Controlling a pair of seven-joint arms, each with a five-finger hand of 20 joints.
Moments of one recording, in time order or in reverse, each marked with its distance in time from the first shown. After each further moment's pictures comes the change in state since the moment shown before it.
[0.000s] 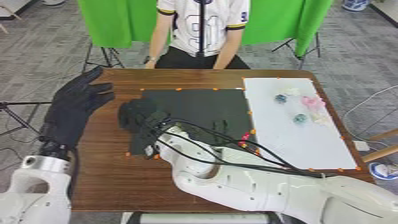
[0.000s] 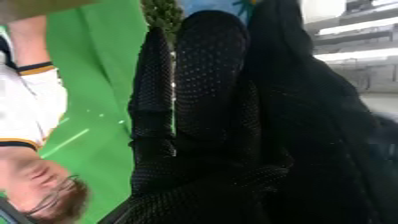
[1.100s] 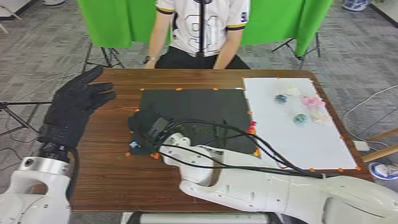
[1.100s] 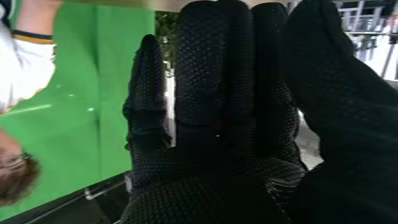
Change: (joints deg) left arm 2.0 -0.1 -1.0 -0.4 0.1 -0.8 1.5; right arm 0.7 0.9 -2.8 1.6 -14.4 -10.1 2.6
